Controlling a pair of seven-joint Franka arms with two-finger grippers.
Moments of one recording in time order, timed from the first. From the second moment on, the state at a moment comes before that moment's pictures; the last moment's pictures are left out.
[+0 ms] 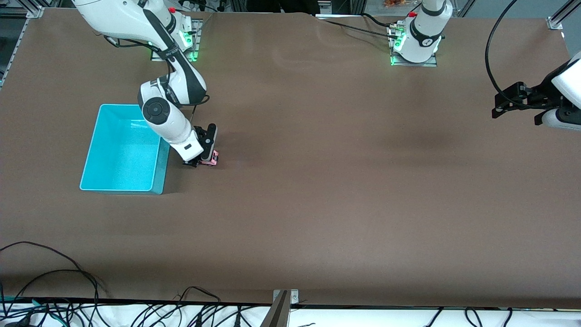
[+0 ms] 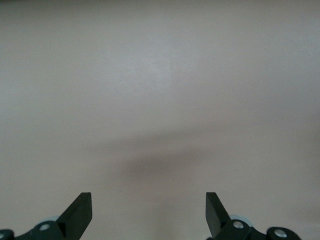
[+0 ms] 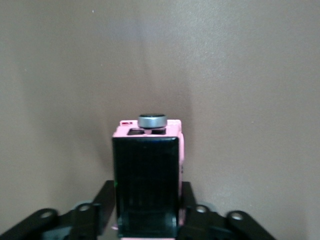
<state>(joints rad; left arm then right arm) 0.01 0.12 -0.04 -1.37 -0.03 1.45 0.10 0.22 0.40 0.13 -2.21 -0.10 2.60 -1.01</state>
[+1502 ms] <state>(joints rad) 0.03 0.12 -0.04 -1.37 -0.07 1.45 0.10 0.20 0.23 -0.26 -1.93 0.12 1.93 -1.54</state>
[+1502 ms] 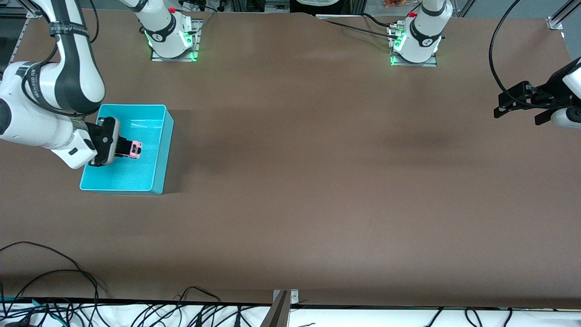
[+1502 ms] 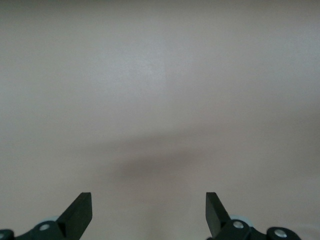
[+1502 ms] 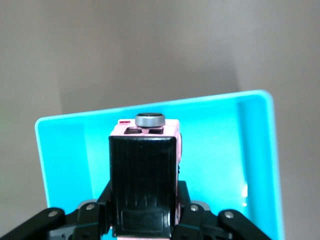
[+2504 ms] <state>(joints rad) 0.01 0.13 -0.06 -1.37 -0.01 1.41 0.10 0.20 0.18 -0.30 -2.41 0.12 2.37 -1.64</state>
